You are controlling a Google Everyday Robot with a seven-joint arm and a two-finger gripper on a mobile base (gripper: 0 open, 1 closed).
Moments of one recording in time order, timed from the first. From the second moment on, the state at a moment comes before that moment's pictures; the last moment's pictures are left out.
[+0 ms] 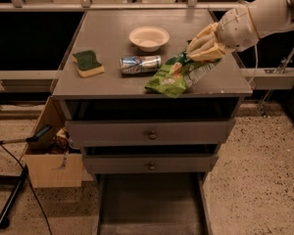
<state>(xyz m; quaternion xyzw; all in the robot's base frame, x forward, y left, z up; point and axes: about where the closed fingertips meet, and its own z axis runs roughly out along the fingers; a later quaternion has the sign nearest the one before) 0.630 -0.128 0.932 -0.72 0.54 0.15 0.41</state>
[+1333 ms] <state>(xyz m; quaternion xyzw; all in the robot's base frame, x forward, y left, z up) 0.655 -0.220 0.890 -0.61 0.66 0.07 0.42</state>
